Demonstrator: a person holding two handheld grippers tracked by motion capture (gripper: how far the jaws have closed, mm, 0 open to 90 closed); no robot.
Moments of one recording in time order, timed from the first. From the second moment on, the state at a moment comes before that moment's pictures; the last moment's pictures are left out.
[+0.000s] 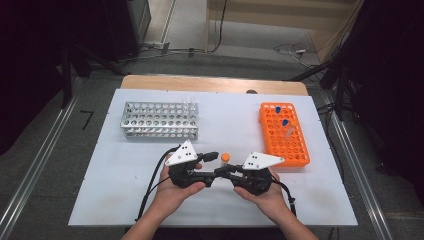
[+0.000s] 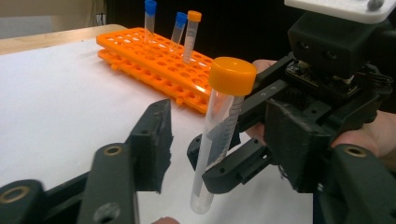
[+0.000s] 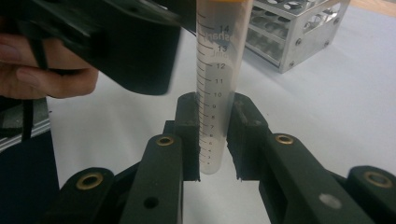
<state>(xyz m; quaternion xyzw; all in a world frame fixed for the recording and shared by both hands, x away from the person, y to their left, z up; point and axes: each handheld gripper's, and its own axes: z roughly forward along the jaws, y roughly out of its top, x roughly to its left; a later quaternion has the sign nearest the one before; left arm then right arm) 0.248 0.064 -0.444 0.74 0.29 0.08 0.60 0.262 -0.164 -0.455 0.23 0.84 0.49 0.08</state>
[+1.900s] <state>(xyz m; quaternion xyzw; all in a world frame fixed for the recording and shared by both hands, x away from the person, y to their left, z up) 0.289 0.137 -0.419 0.71 0.35 0.17 0.59 0.279 -0.272 -0.453 0.30 0.80 0.50 0.12</state>
